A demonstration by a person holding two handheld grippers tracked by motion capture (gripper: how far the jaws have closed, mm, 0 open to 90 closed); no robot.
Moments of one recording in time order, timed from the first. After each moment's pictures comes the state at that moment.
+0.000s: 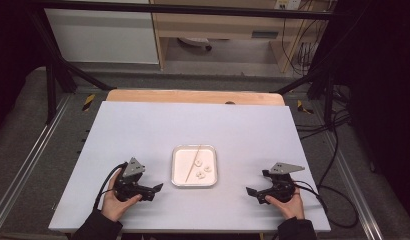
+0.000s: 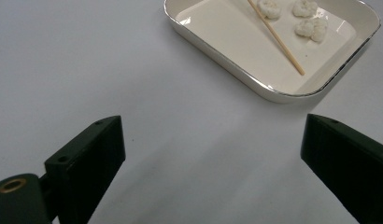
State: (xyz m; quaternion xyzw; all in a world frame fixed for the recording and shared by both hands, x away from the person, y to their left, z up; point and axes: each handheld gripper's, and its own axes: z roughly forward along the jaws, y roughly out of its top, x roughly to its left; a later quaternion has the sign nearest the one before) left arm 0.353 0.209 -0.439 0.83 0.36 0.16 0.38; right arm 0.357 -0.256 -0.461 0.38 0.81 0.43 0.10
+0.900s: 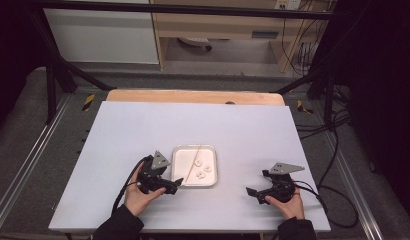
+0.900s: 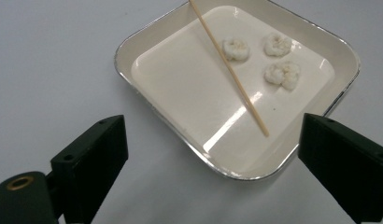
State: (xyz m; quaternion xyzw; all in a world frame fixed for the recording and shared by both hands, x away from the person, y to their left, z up) left arm 0.368 0.142 -0.423 0.84 0.36 0.17 0.36; right arm 0.356 -0.256 -0.461 0.38 0.81 0.43 0.10
